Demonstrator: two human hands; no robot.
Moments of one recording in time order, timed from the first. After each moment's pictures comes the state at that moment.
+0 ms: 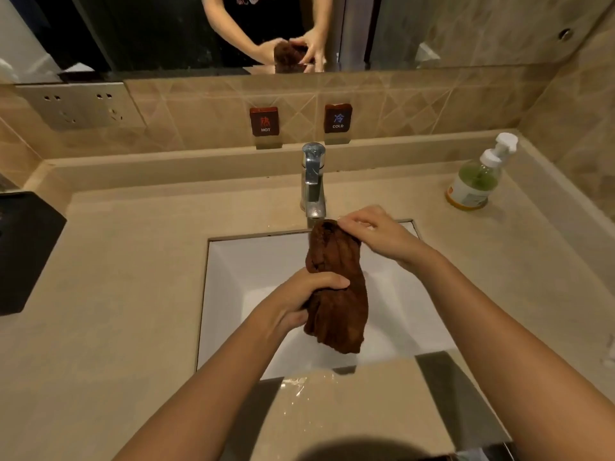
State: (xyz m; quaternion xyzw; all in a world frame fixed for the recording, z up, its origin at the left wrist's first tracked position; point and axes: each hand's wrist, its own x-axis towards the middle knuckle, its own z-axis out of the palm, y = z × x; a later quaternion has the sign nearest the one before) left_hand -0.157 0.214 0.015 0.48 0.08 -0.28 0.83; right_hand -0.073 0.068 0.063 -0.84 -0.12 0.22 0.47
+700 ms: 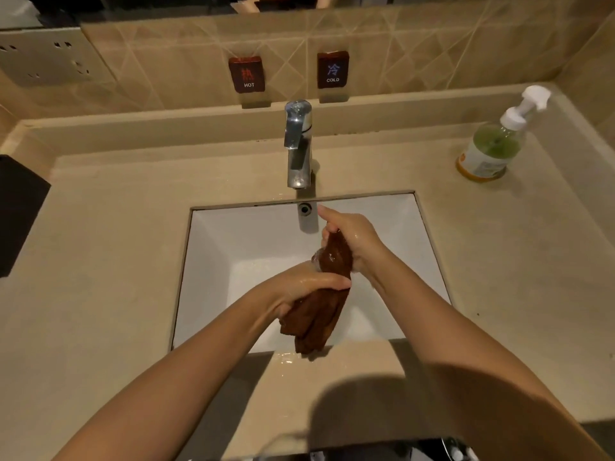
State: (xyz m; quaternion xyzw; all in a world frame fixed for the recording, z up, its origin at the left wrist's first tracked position) left_hand -0.151 0.179 -0.012 0.59 0.13 -0.36 0.71; right_hand -0.073 0.076 -0.008 -0.66 0.14 0.30 0.67
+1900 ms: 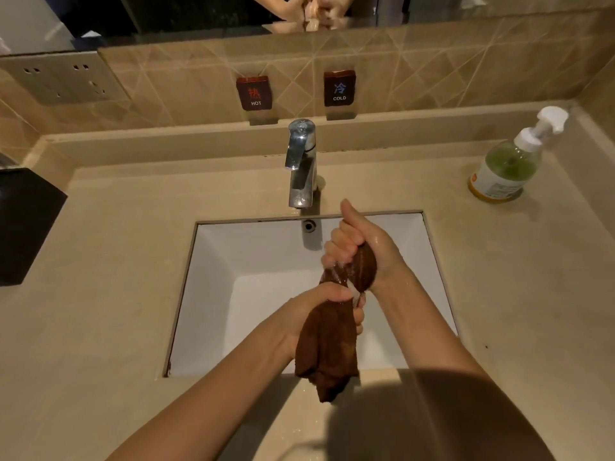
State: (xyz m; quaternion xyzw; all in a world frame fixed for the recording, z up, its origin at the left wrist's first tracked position) left_hand -0.159 0.152 0.005 0.33 0.15 -0.36 0.86; right_hand -0.064 0.054 0.016 -0.33 0.02 0.42 0.84
